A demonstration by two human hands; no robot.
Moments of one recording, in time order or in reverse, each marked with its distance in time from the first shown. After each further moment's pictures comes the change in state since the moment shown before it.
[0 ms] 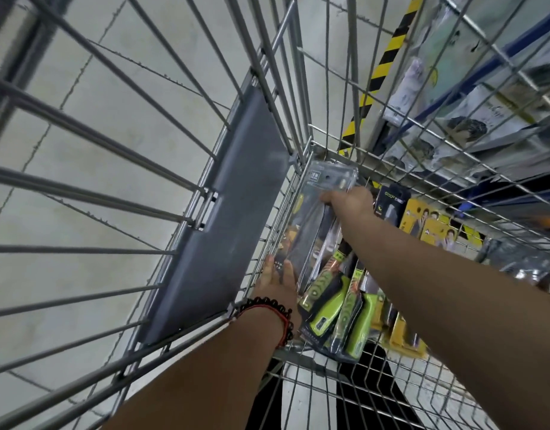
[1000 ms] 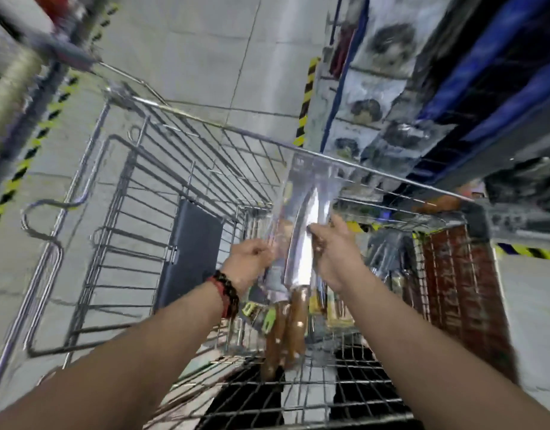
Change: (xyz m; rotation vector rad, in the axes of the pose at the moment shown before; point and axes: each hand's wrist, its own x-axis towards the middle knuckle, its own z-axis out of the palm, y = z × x) left_hand -0.178 0.112 -0.146 -0.917 0.258 0.354; right_hand -0.189 0.027 -0.201 0.934 -0.331 -0.173
